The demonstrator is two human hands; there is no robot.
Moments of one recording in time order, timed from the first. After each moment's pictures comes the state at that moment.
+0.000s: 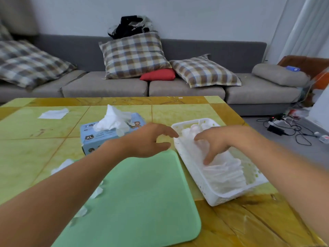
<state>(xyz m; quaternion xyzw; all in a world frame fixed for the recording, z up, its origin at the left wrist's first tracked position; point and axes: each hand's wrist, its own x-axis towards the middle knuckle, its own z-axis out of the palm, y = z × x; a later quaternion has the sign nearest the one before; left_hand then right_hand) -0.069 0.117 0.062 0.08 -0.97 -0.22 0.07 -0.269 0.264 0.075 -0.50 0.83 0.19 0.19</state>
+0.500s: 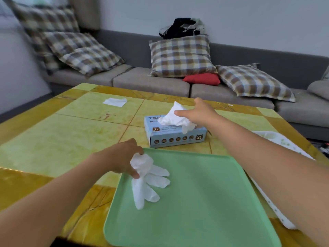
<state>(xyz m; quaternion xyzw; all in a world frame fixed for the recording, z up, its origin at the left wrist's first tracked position) 0.152 -0.011 -0.001 0.35 -0.93 -0.10 -0.11 -0.098 0.060 0.084 -0.45 0.83 -0.29 0.15</state>
